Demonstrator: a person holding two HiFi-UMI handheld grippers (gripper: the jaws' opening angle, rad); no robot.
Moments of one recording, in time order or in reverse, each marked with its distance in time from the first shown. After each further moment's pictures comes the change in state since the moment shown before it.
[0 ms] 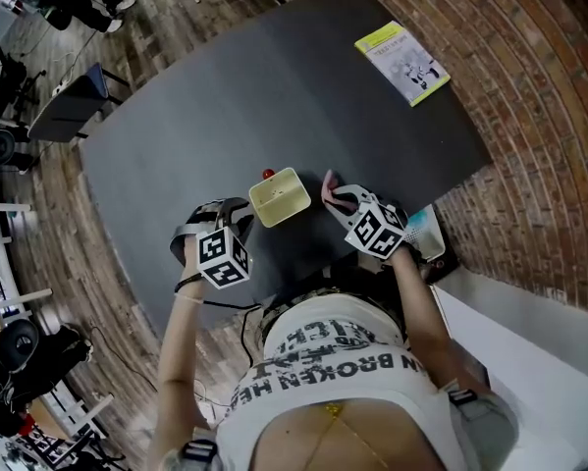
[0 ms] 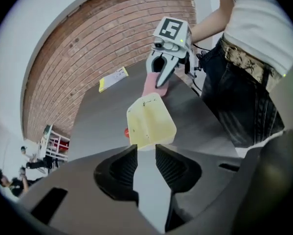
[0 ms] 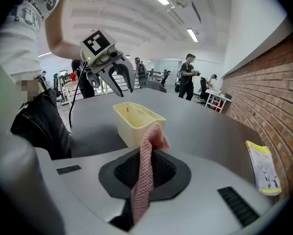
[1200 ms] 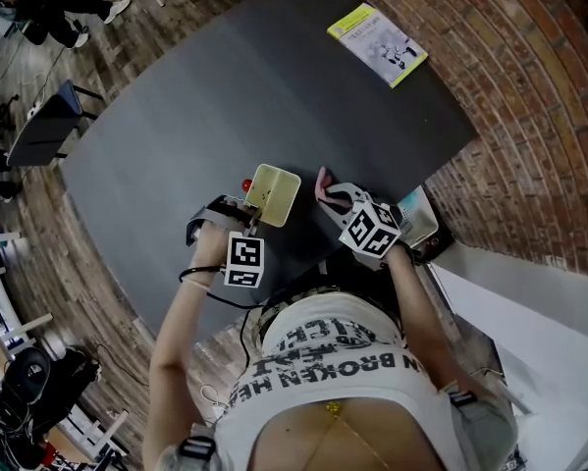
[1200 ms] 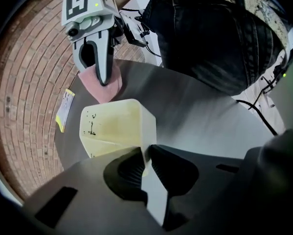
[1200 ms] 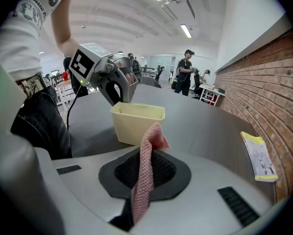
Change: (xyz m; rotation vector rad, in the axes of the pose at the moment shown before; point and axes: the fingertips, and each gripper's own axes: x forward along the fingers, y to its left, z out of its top) left arm 0.055 -0.045 0.011 0.680 0.098 -0.147; right arm -0.002 0.009 -0.015 0.057 0.045 -0.059
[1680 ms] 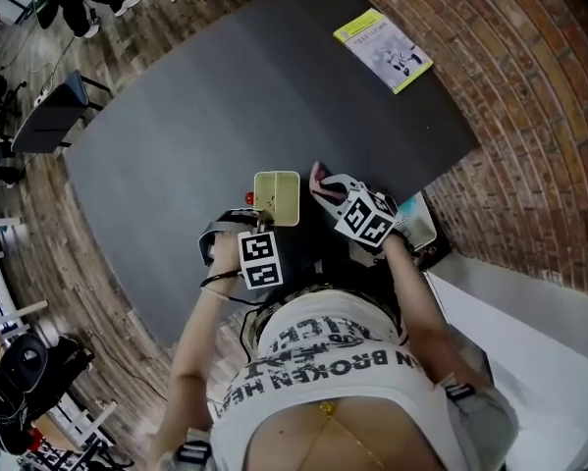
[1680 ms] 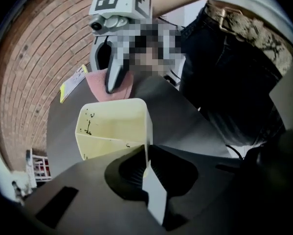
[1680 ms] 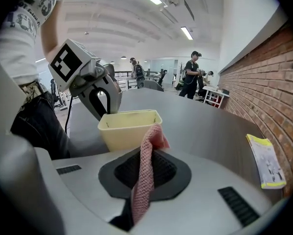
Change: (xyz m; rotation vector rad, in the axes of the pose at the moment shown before) left arm 0.000 0.005 0.046 -0.425 -0.063 -0.076; right arm 0.006 -0.019 0.006 0.005 -0.047 0.062
